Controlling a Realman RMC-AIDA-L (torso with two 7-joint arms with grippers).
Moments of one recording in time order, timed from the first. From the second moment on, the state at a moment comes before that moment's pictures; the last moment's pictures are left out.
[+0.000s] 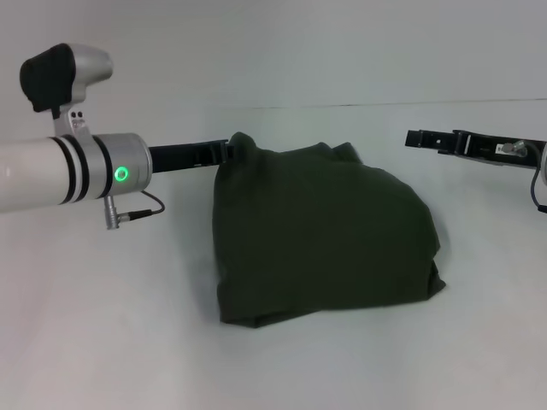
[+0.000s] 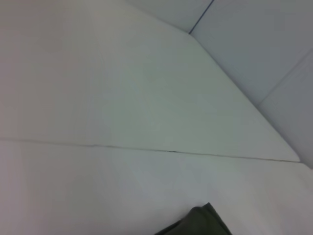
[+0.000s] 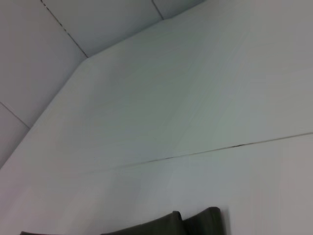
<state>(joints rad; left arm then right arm) -0.85 -2.12 0.70 0.47 2.10 0.92 -2.05 0.68 2.01 -0.69 -0.56 -2.04 -1.00 2.08</state>
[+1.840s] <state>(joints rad) -0.91 -2.10 0.75 0.48 2.10 0.93 -2.07 0.57 1.97 -0.68 -0.55 -1.98 -1.17 2.06</state>
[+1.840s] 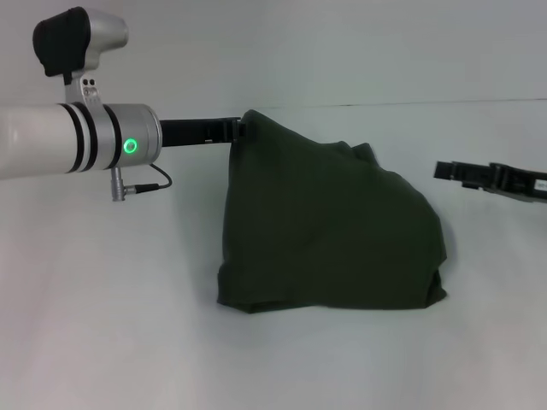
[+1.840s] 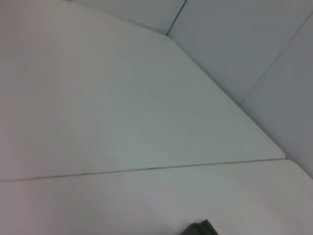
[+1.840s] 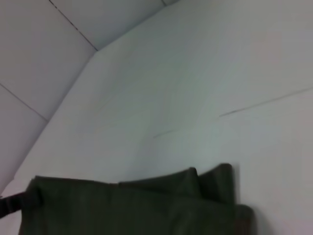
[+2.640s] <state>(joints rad) -0.89 -2.11 0.74 0.49 2.09 0.87 -2.07 0.56 1.97 -0.69 -0.54 -2.06 -1.16 2.10</state>
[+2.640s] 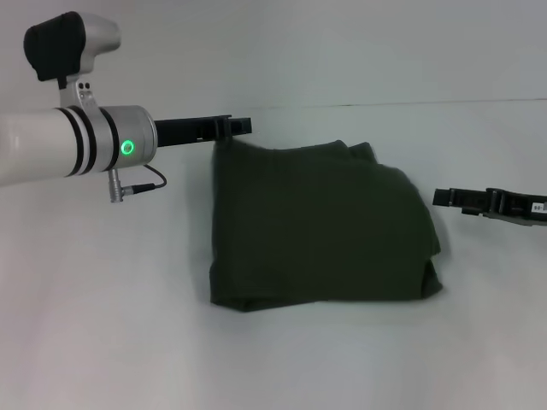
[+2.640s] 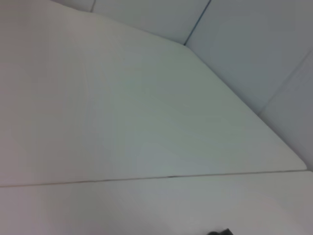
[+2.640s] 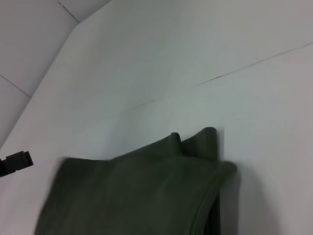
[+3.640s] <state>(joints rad) -0.52 -2.17 0.65 0.81 1.90 1.50 -1.91 0.52 1.97 -0.58 -0.58 -1.95 -1.37 1.88</state>
